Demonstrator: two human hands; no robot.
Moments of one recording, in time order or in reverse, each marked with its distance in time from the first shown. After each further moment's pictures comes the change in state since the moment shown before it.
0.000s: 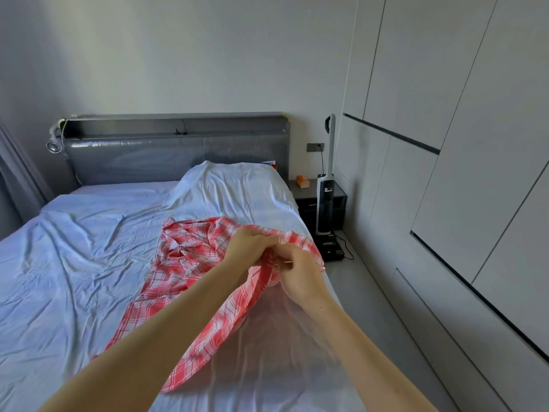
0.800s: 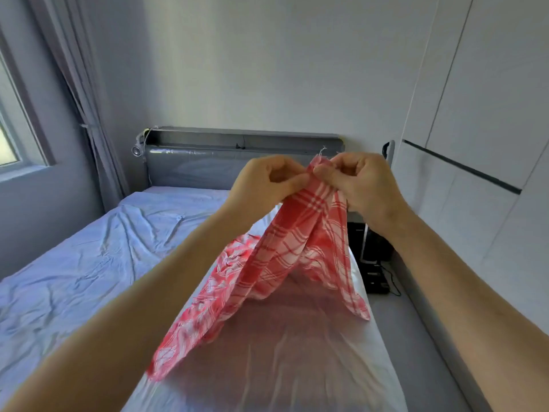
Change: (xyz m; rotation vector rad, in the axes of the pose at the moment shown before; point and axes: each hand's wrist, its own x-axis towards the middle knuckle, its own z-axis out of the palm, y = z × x) left_hand -0.046 0.105 -0.109 0.097 0.088 0.593; right_hand 0.073 -0.151 -0.050 0.179 -0.032 -0.352
